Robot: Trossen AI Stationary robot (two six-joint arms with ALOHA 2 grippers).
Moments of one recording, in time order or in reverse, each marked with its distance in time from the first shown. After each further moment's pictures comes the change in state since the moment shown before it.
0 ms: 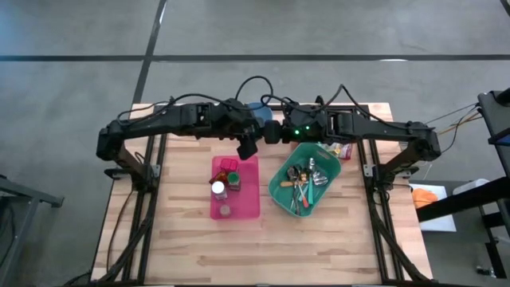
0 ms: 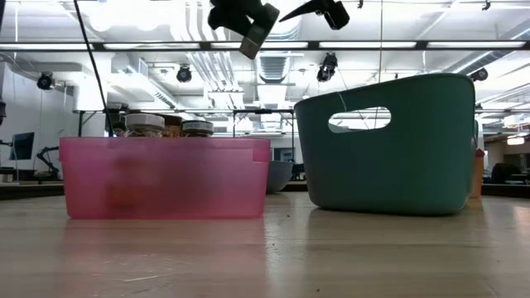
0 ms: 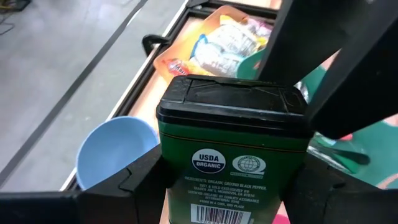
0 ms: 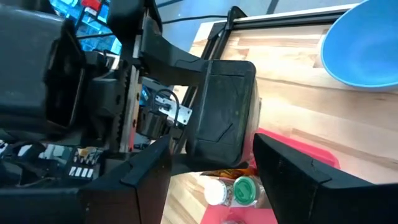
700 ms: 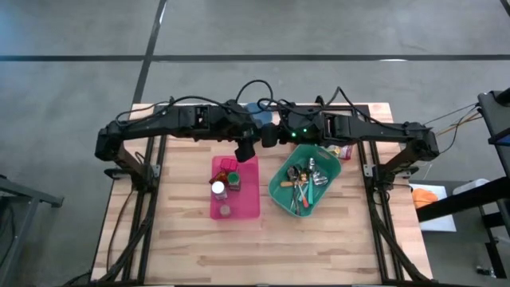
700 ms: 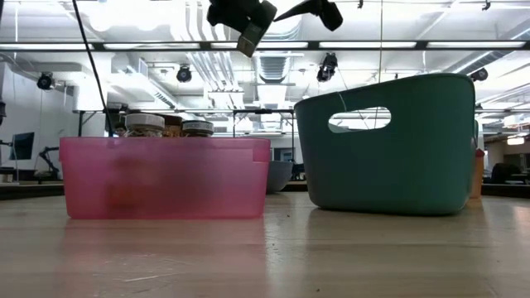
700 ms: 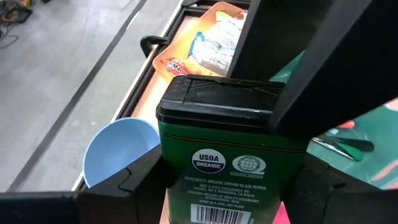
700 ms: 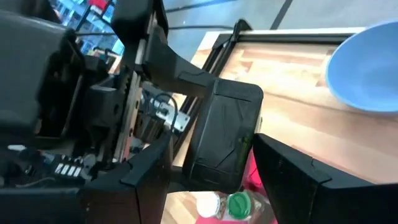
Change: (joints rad) left arm -0.020 -0.007 -0.003 -0.021 -0.020 0.048; right arm 0.020 0.019 -0.001 0.053 0.050 -0.103
